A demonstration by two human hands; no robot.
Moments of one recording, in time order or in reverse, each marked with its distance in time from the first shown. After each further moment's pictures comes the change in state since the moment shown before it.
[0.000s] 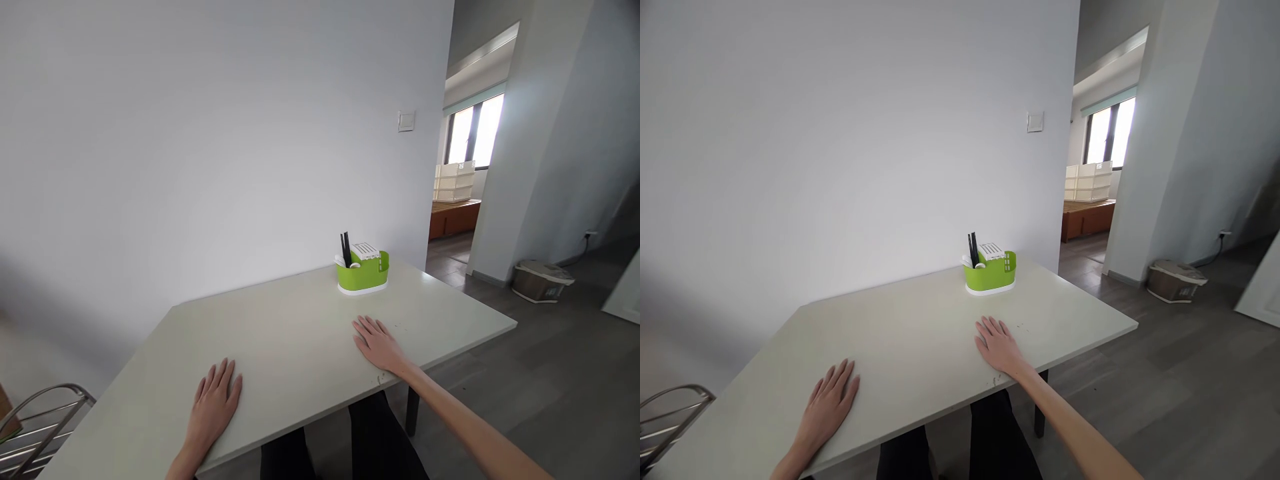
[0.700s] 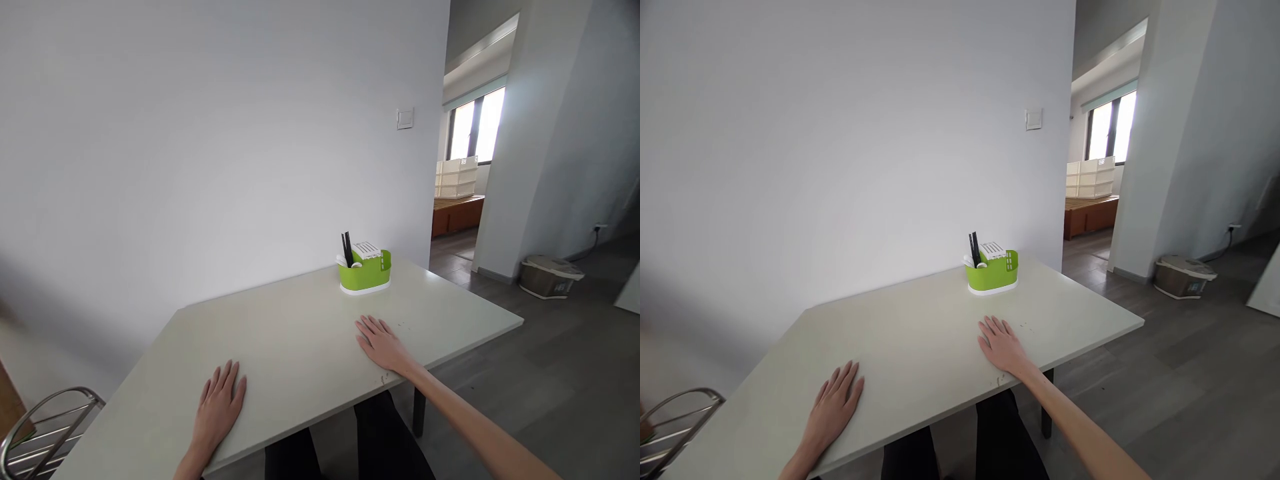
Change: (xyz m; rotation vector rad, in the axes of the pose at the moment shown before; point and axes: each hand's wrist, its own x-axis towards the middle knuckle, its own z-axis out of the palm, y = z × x) left_hand -0.001 0.001 -0.003 0.014 -0.016 -0.004; right_hand -0.001 -0.001 0.000 0.007 0.002 -0.002
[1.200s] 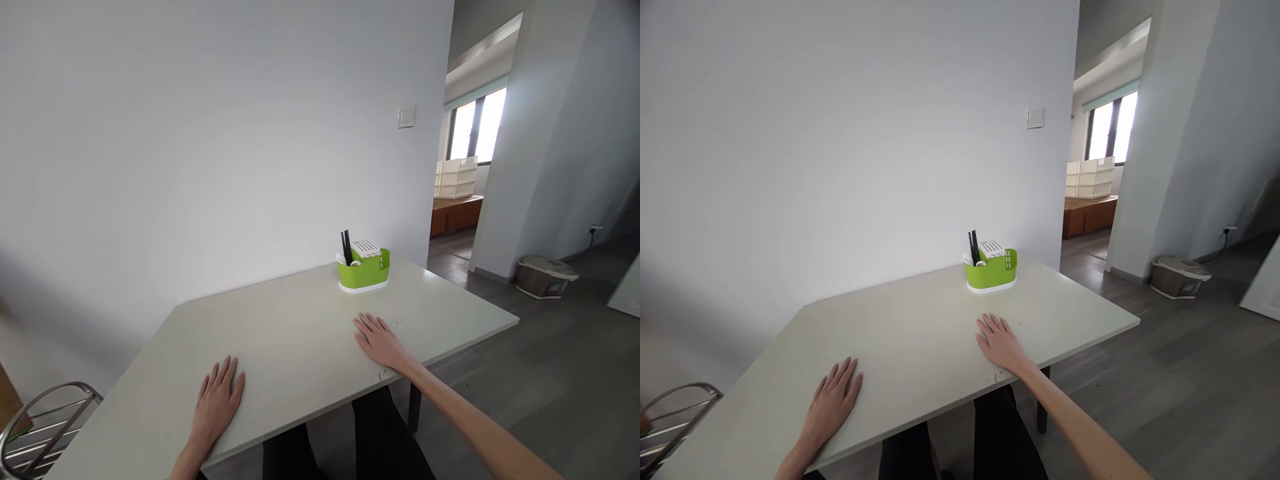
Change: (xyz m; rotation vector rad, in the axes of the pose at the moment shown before) left_hand 0.000 0.000 0.002 0.014 -0.007 -0.012; right_hand 0.000 0.001 -0.001 -0.006 -0.025 0.000
